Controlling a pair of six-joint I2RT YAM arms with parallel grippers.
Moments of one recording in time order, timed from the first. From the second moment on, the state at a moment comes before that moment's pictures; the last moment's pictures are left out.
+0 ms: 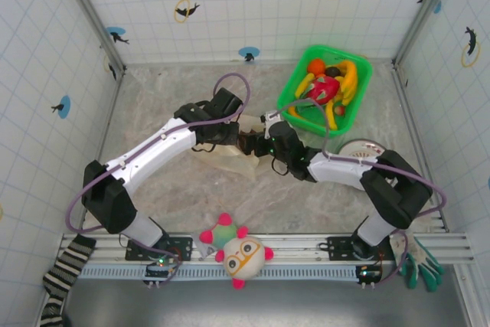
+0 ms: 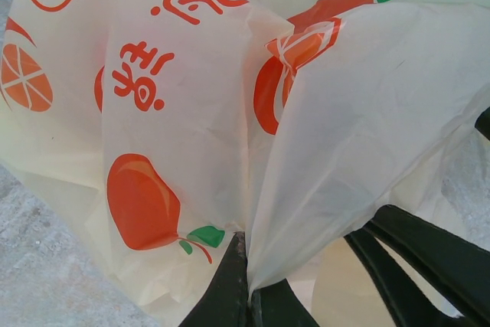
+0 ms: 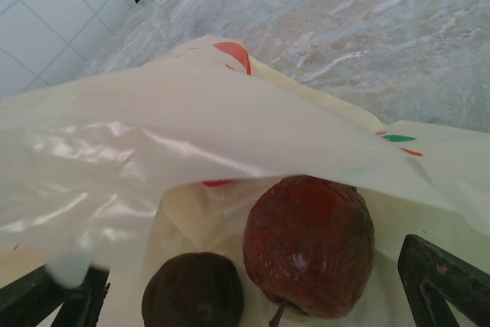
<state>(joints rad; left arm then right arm) -0.73 1.55 1.37 -0.94 -0.15 -0.47 0.84 1.58 0.78 0.36 0.09 0.47</state>
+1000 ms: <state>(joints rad) -0.73 1.55 1.37 -0.92 -0.16 -0.47 0.46 1.10 0.86 -0.20 0.17 0.30</state>
